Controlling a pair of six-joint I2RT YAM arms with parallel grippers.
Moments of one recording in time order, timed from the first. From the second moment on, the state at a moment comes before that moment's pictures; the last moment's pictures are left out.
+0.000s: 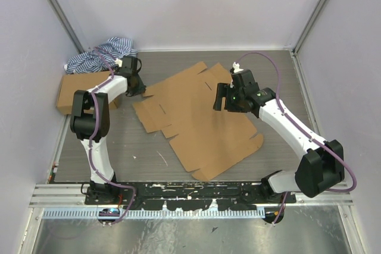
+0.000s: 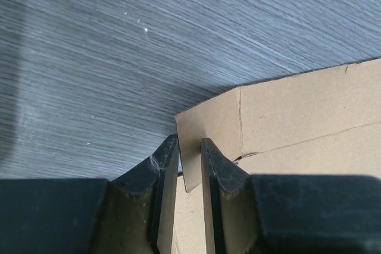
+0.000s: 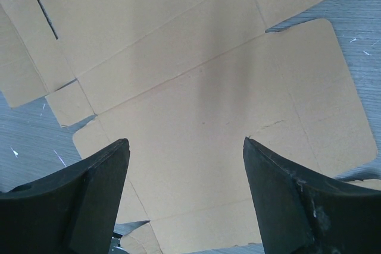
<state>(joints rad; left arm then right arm) -0.17 2.01 1.41 -0.35 -0.10 -0.60 0.42 1.36 1.12 -0.62 -0.04 0.44</state>
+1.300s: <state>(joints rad) -0.23 1.50 1.23 -0.25 0.17 -0.53 0.31 1.67 1.48 -0.54 -0.07 0.26</state>
